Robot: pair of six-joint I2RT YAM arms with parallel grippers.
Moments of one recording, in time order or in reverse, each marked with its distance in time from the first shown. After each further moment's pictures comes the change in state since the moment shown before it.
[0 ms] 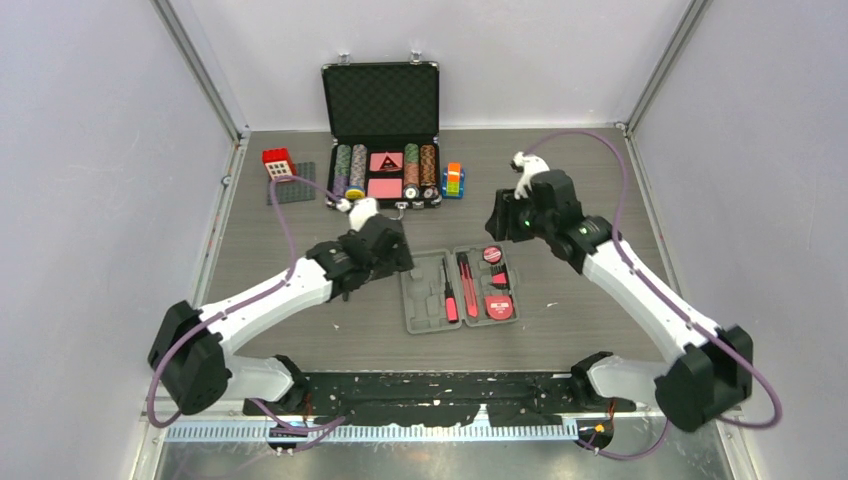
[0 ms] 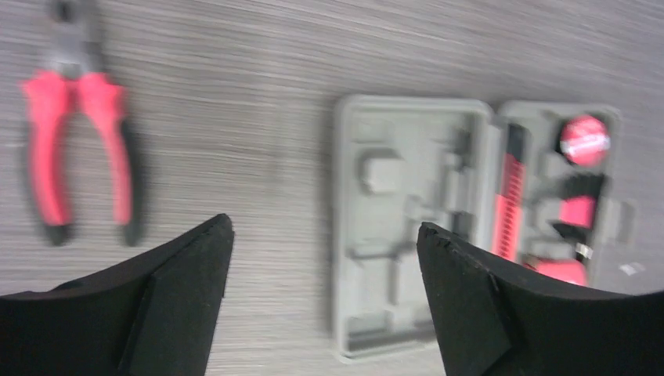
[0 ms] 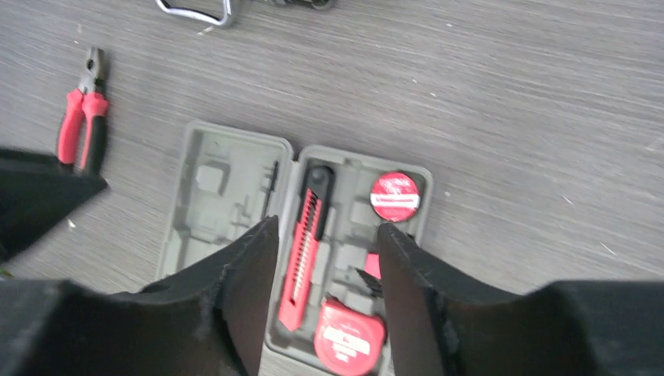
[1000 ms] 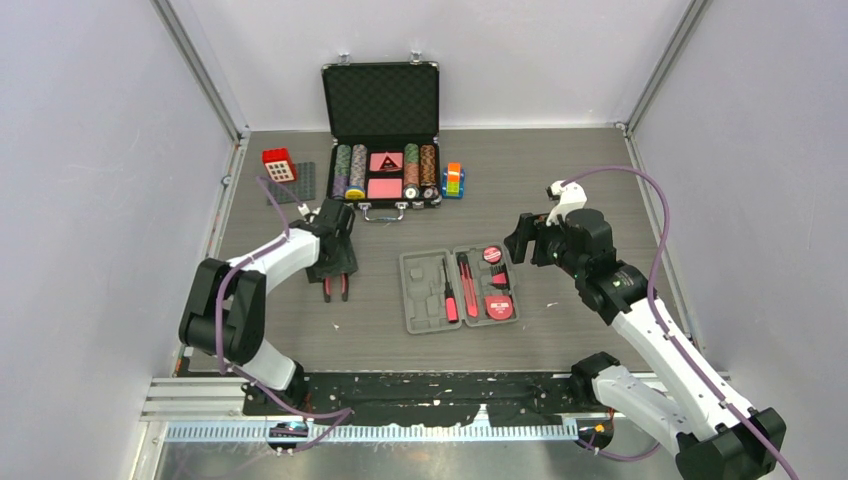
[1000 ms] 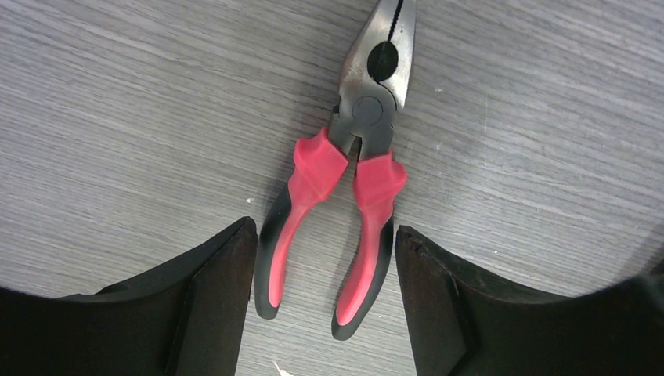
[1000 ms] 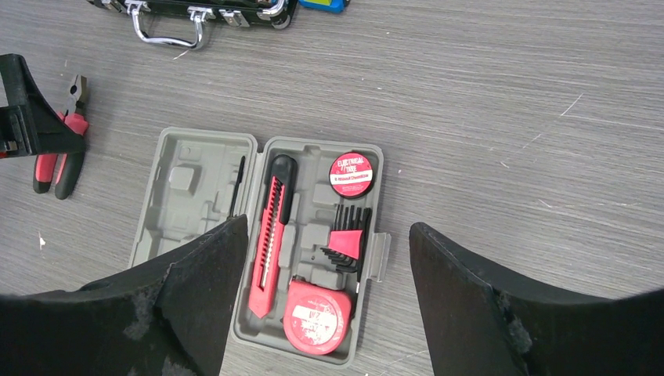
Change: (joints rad) left arm 0.500 0.235 -0.064 -0.054 0.113 0.289; right arm -0.066 -0.403 -0.285 0.050 0.090 -0.001
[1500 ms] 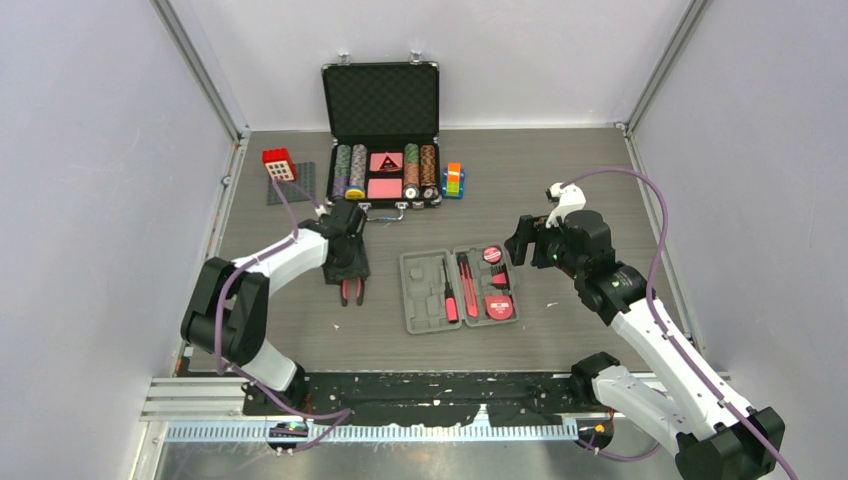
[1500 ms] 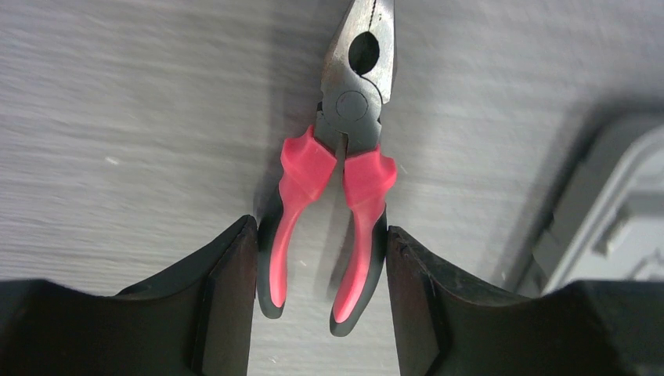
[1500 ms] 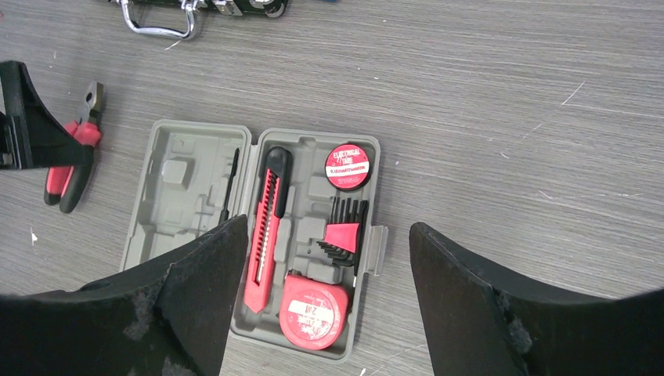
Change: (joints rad) left arm -0.096 0.006 0.021 -0.022 0.144 -0.010; right arm -0.003 0.003 -0.015 -0.007 0.000 0.000
